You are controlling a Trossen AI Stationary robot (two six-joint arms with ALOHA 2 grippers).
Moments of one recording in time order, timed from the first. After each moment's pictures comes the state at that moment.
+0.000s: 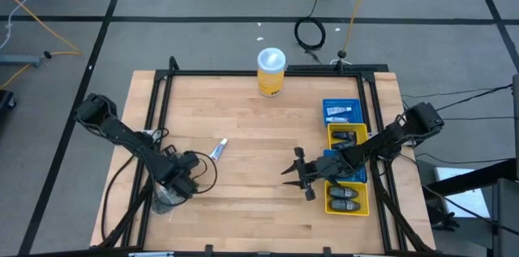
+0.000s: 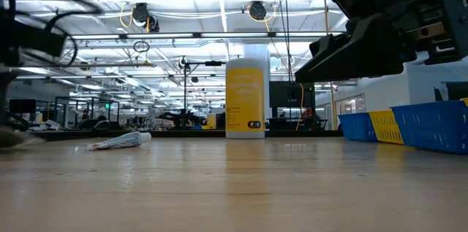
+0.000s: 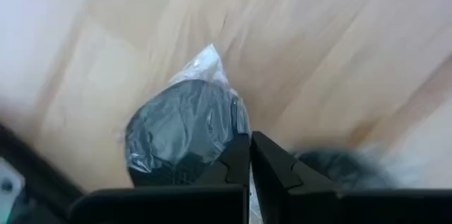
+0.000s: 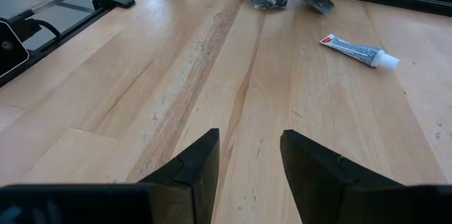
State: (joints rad) left arm -0.65 1.42 0.74 -1.04 -0.20 -1.23; right arm 0.37 1.59 0.48 0.73 0.16 -0.02
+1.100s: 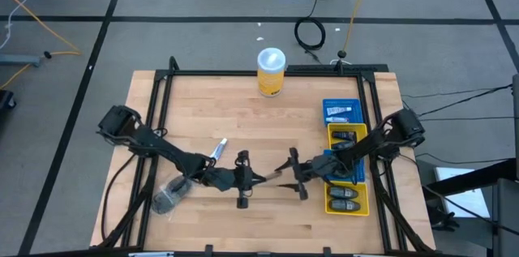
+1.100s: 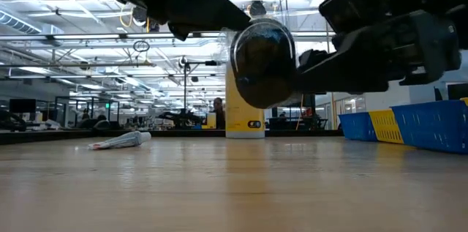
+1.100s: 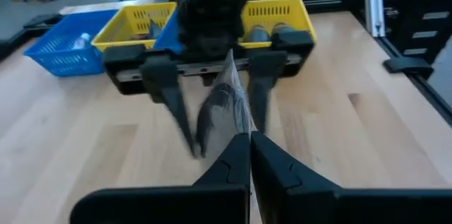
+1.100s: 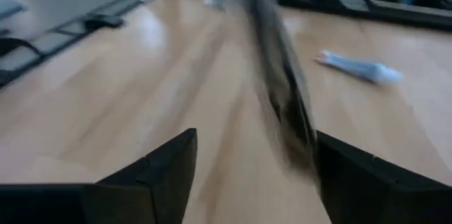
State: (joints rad) left arm -0.43 1.72 0.89 0.43 -0.40 -0.10; right arm 0.33 1.79 0.48 1.04 0.13 -0.04
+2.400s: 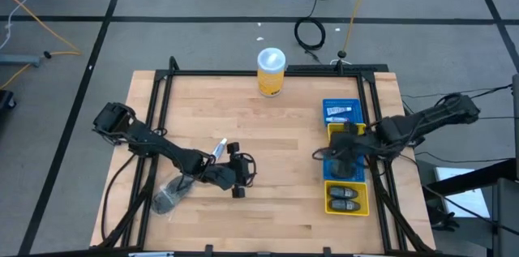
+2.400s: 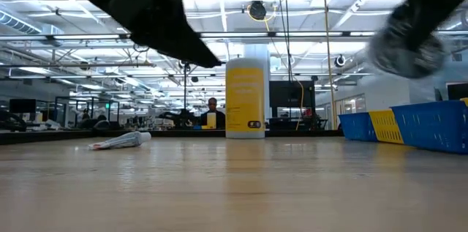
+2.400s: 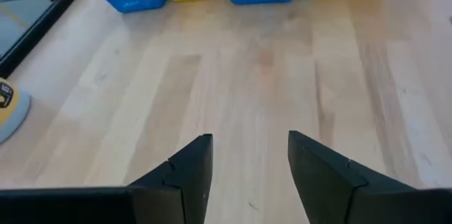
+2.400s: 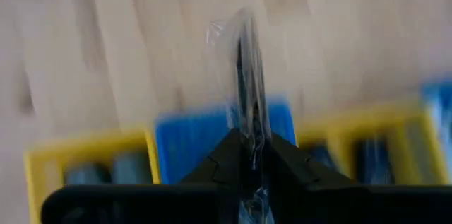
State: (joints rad) left arm -0.41 1.66 0.89 0.09 -0.53 -0.18; right arm 0.33 1.01 0.88 -1.05 0.14 0.56
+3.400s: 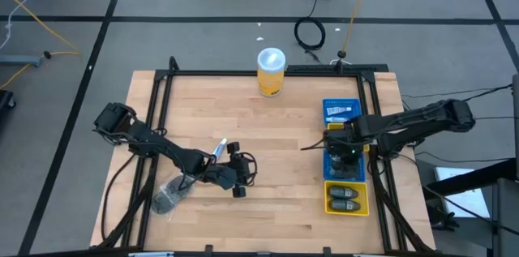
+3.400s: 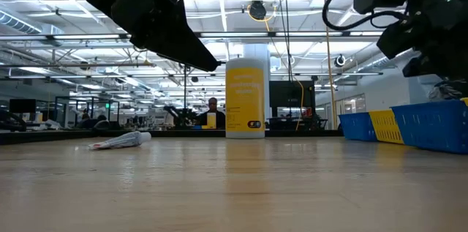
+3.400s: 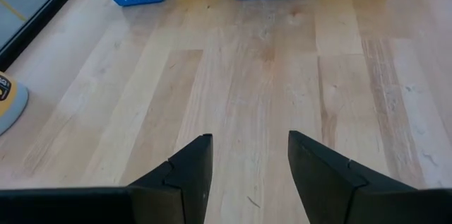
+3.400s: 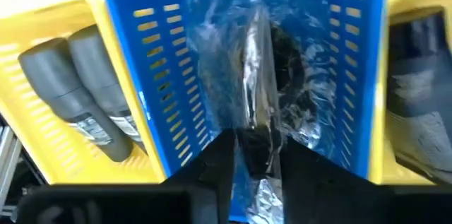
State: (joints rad) left arm -0.40 1.67 0.89 0.09 -0.53 -0.19; right arm 0.07 1.18 0.74 -1.13 -0.29 0.31
